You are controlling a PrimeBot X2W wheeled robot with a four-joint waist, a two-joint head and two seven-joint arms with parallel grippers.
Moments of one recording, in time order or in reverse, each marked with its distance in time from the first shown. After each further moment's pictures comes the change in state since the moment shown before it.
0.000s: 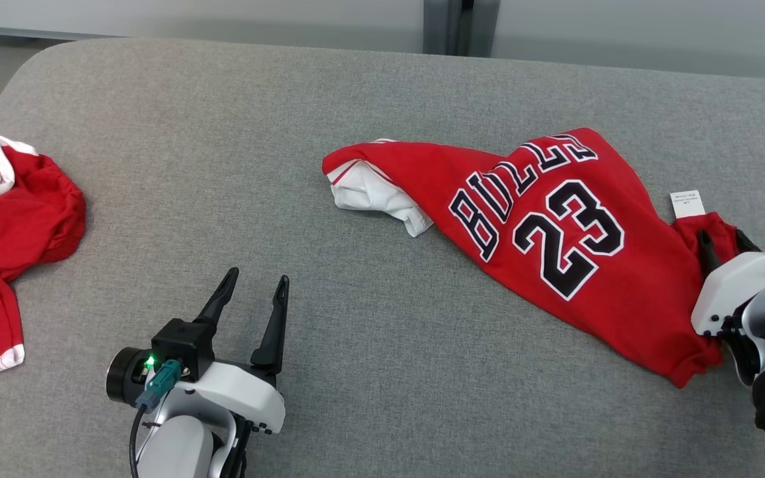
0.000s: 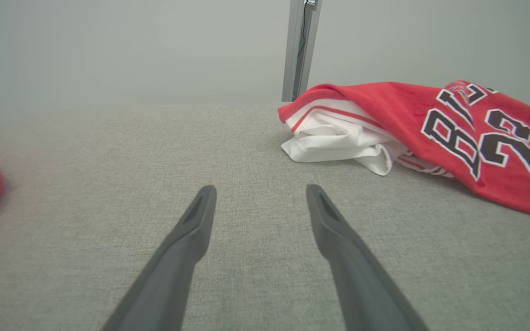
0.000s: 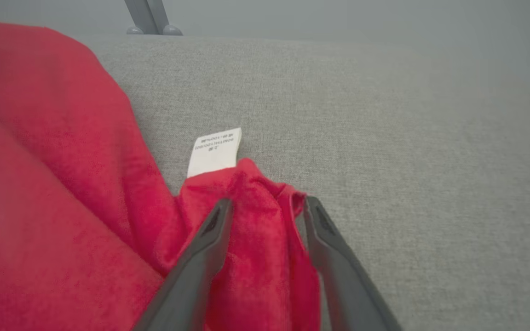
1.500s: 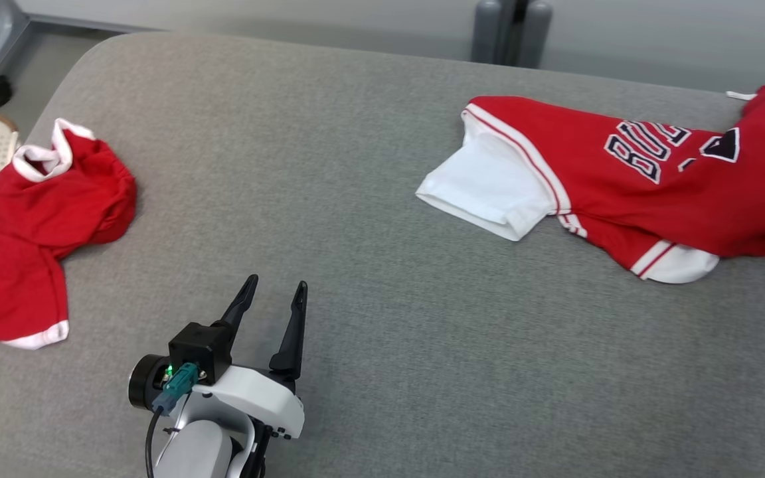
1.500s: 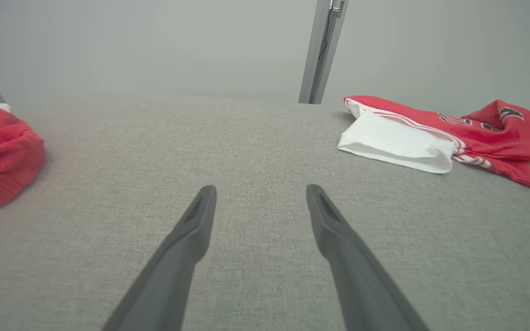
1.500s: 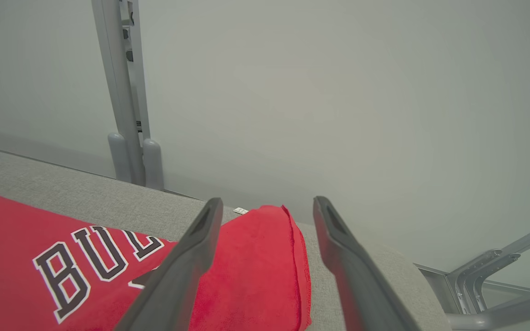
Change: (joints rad) left arm 0.000 -0.001 -0.086 0.004 -0.101 0.039 0.000; right arm -0.309 -0.139 -0.133 0.065 -0.350 0.000 -0.019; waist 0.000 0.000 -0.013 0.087
